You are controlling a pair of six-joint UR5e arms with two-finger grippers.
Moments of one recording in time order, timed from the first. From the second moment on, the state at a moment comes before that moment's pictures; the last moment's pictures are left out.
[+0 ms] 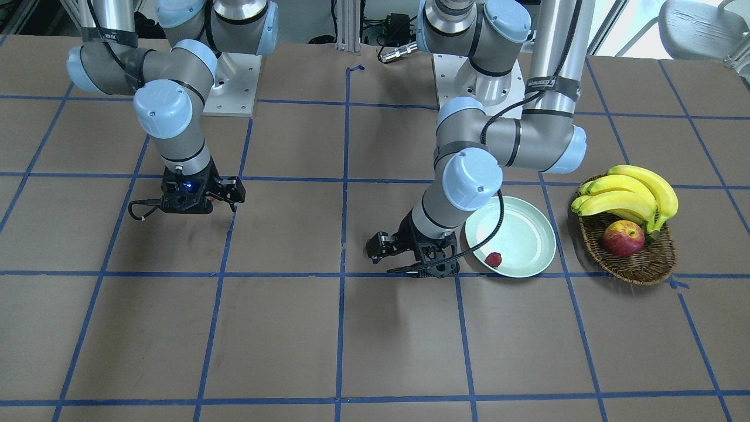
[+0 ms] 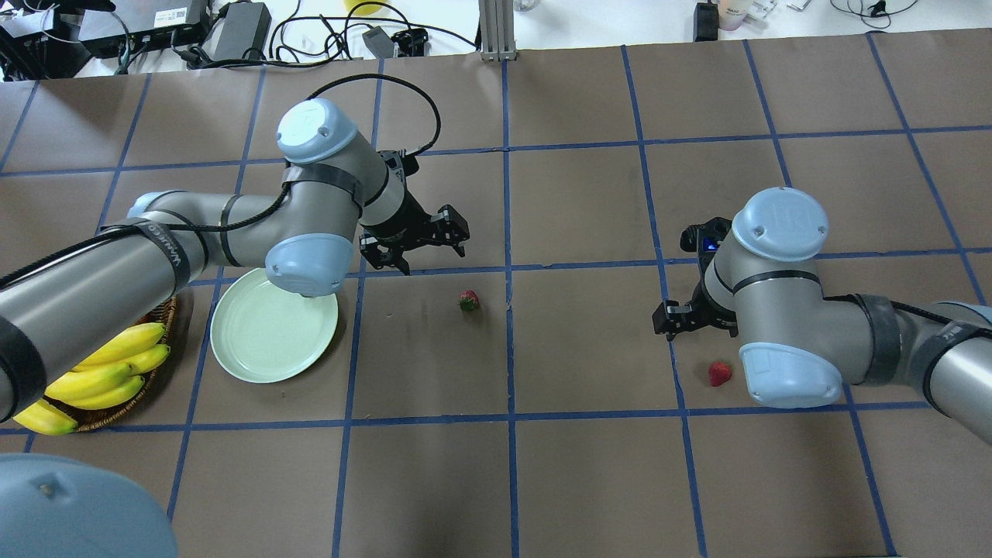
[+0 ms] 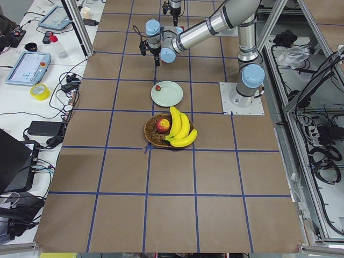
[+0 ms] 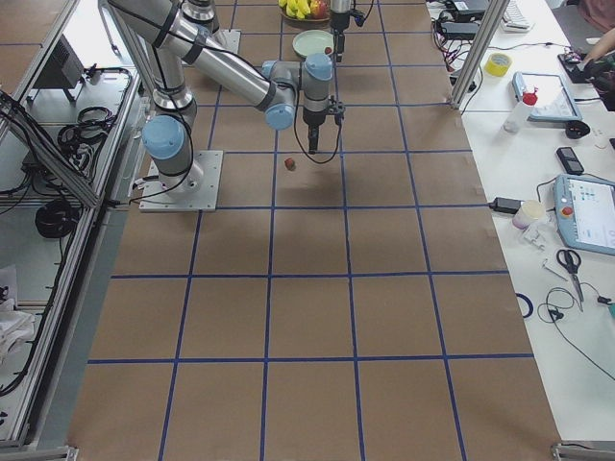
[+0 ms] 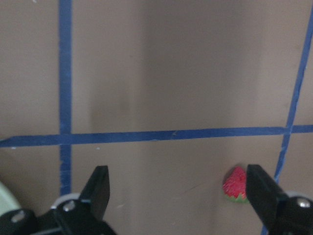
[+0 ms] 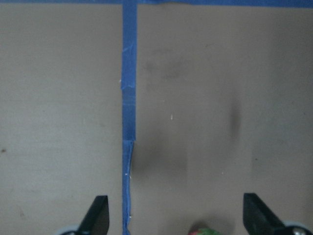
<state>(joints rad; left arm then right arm) -1.72 -1.98 -1.86 -0.86 1.34 -0.36 1.49 -1.47 2.31 -2.42 -1.61 -0.09</state>
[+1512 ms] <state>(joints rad) -1.88 -2.04 -1.84 -0.90 1.54 -0.39 1.41 -1.49 2.32 -2.28 -1.60 -0.12</state>
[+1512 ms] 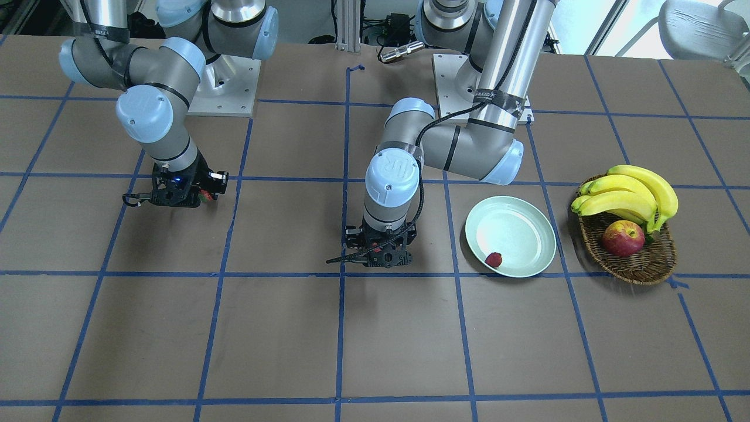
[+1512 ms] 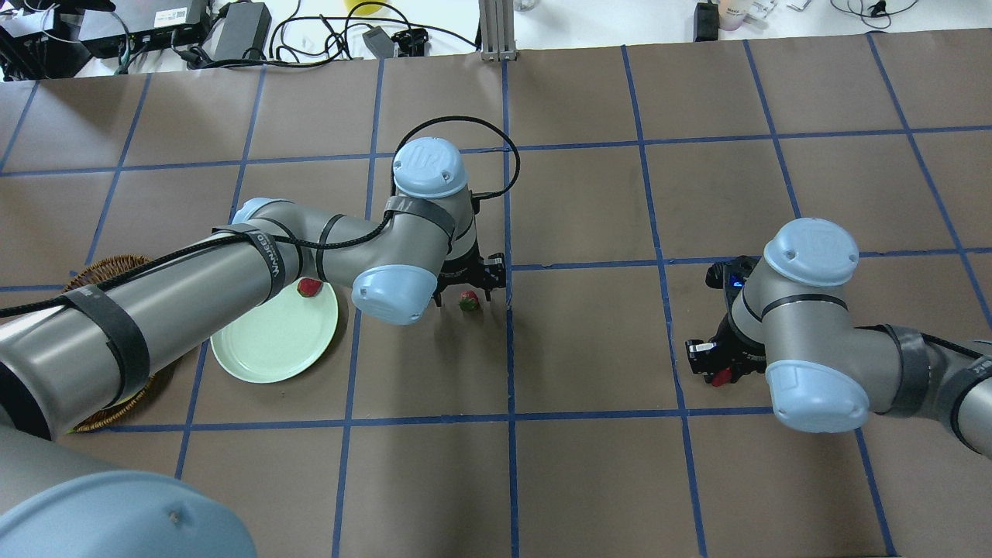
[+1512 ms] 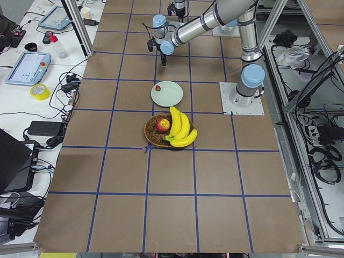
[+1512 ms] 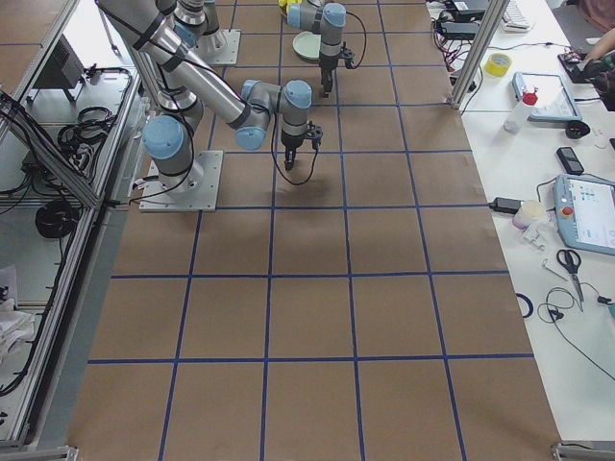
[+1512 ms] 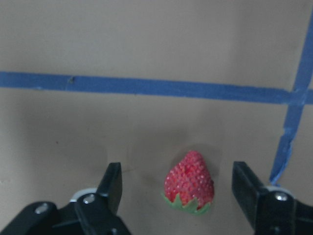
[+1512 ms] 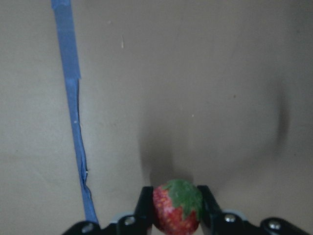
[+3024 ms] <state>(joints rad) -1.68 -1.88 -1.85 -0.97 1.58 -0.09 1.71 -1.37 2.09 -2.21 -1.49 0.53</state>
